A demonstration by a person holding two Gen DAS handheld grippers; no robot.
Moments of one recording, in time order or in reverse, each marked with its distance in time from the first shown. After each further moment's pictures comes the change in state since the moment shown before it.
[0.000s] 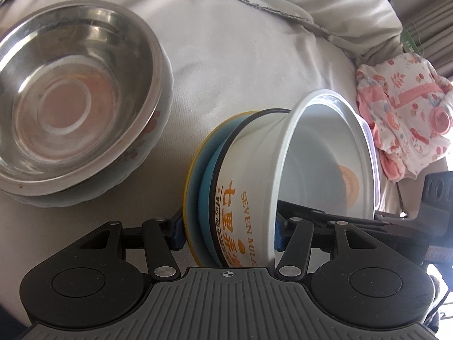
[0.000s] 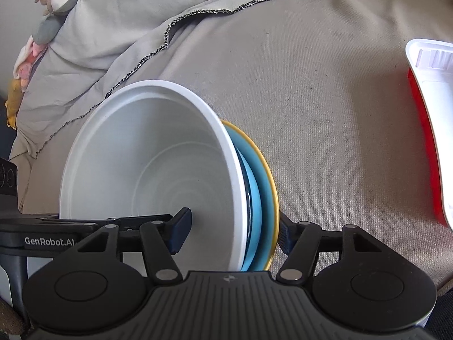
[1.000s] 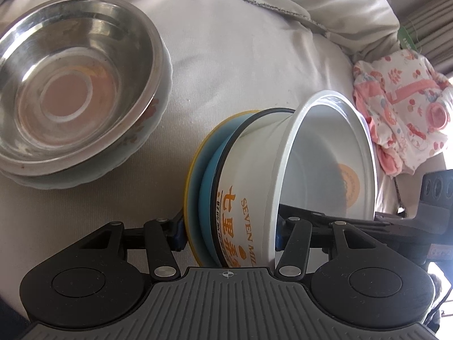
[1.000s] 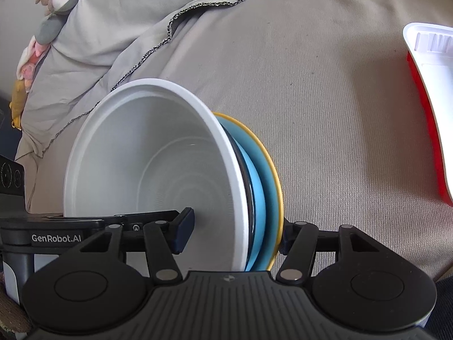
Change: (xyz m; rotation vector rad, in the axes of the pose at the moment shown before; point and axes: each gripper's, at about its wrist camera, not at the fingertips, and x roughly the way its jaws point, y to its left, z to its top) left arm -0.005 -0.001 -0.008 0.008 0.000 -0.008; right arm -0.004 0.001 -0.008 0.023 0.034 0.020
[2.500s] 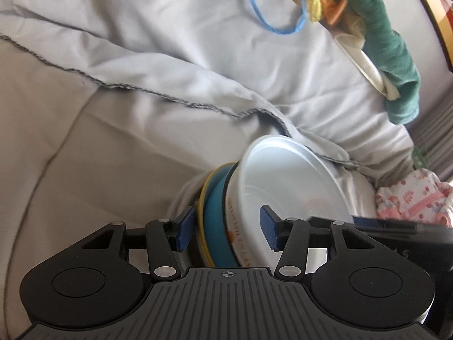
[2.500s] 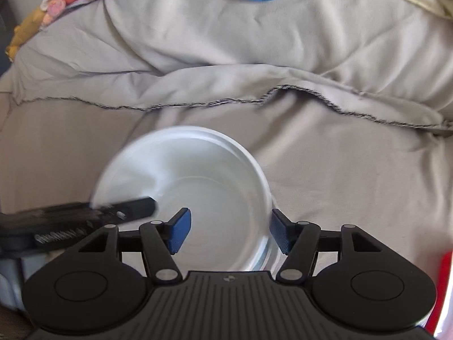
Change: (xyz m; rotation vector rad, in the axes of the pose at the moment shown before) left arm -0.115 0.157 0.039 -0.112 -0.468 0.048; right arm 0.053 0.235 0.075 -0.392 -0.150 -0.297
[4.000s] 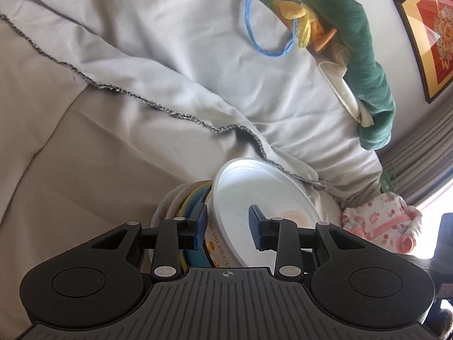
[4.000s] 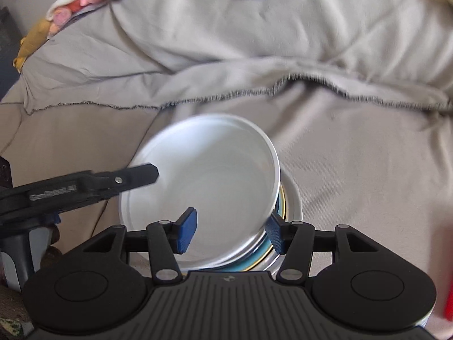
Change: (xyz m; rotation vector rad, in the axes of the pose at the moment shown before) left arm -0.013 0.021 0.004 -0.085 -0.044 -0.174; right arm -0.017 0.007 -0.011 0.001 -0.003 0.091
